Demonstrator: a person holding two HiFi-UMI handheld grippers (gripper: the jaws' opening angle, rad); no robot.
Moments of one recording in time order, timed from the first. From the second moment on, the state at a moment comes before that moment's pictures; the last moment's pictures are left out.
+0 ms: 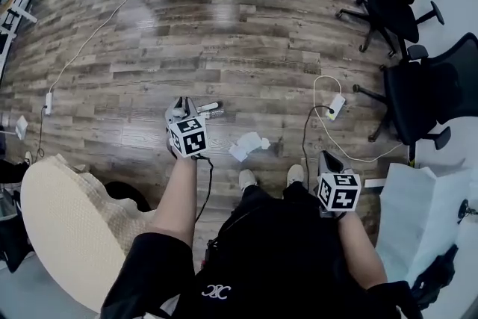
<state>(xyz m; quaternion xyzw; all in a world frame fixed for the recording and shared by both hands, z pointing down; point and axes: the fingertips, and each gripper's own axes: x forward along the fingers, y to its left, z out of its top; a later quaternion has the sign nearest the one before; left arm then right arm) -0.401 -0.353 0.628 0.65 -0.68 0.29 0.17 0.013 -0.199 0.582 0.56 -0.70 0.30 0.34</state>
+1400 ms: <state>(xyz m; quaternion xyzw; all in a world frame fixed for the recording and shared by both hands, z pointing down) -0.137 -0.242 0.395 0.69 -0.70 0.16 0.03 0.030 -0.283 0.434 0.35 -0.92 0.14 0.10</state>
